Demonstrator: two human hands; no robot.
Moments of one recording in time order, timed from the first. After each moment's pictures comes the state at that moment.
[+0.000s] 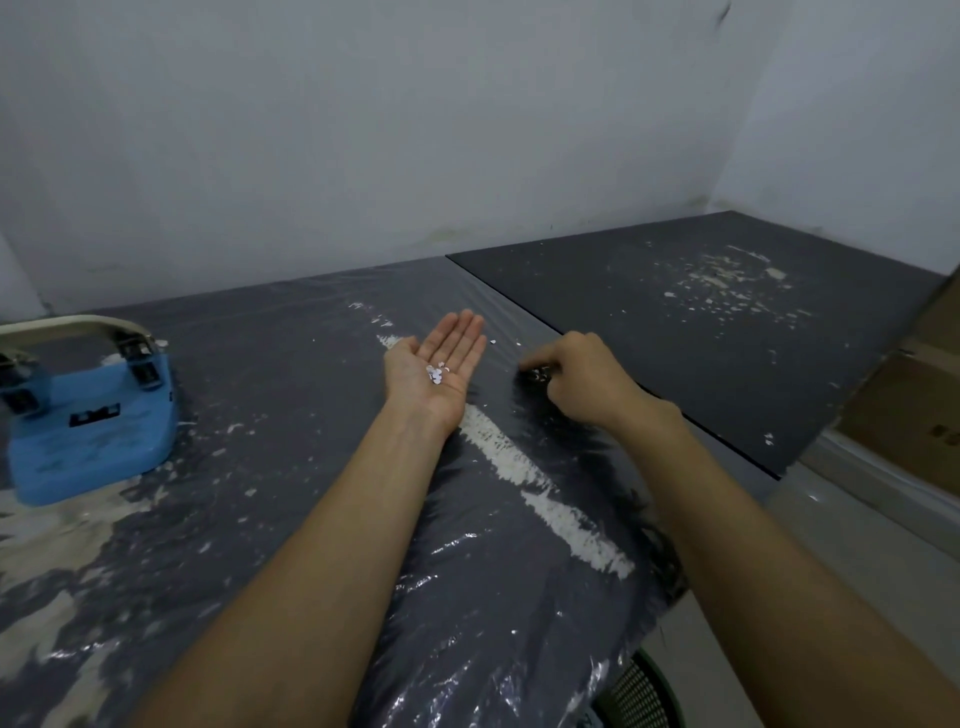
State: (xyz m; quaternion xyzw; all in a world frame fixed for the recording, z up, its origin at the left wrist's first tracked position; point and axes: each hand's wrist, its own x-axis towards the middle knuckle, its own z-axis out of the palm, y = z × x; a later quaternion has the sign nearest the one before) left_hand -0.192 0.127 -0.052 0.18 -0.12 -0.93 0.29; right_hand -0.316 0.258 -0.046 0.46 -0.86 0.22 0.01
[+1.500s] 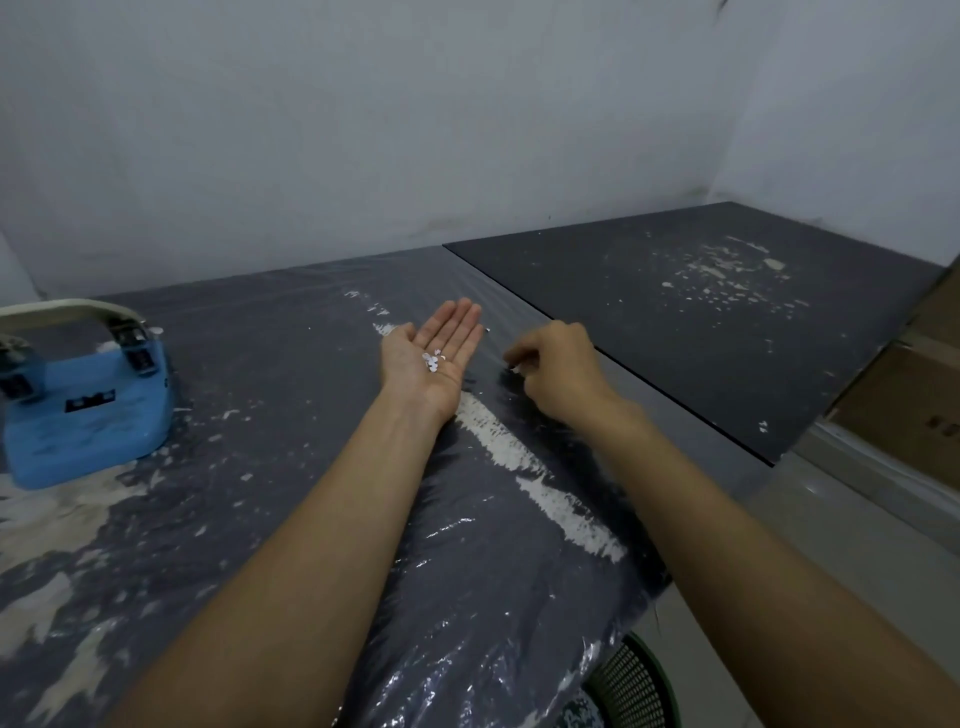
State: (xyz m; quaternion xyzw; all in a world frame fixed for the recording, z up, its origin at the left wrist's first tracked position) left_hand -0.191 0.127 -0.053 0.18 -0.14 -0.93 0.29; right_hand -0.299 0.242 -0.059 0.44 -0.86 0.26 0.08
